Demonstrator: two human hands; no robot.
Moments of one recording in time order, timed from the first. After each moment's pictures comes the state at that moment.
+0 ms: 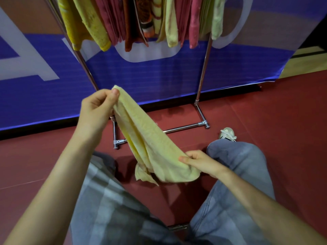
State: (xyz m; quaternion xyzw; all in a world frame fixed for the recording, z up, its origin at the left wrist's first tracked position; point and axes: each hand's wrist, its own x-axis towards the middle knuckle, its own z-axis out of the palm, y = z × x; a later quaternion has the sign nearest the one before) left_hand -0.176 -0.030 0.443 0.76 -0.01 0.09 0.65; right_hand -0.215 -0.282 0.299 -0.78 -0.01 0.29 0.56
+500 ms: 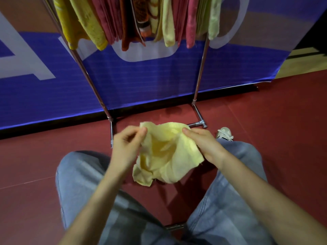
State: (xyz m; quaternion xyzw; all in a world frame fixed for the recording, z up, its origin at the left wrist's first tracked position) left_hand -0.215 -0.077 0.369 0.77 0.02 0.09 0.63; right_hand -0.192 -0.279 0.344 -0.68 0.14 0.17 0.70
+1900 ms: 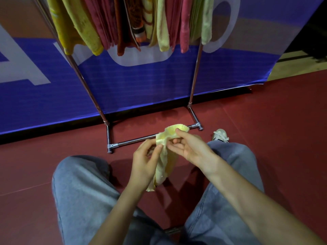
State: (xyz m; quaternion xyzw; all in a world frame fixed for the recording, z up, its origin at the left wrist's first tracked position) left_hand -0.237 -0.115 0.349 0.79 -0.06 0.09 0.60; right_hand -0.202 -0.249 0.380 -0.44 0.25 0.19 0.84
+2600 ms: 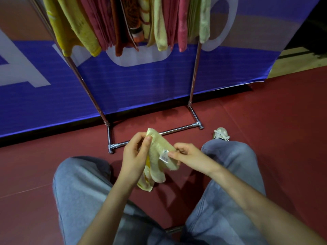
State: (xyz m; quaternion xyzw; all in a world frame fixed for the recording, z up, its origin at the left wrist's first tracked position) left_hand -0.230 -0.102 0.366 0.77 -0.05 0.07 0.63; right_hand -0.218 -0.271 0.336 -0.76 -0.08 0.21 0.61
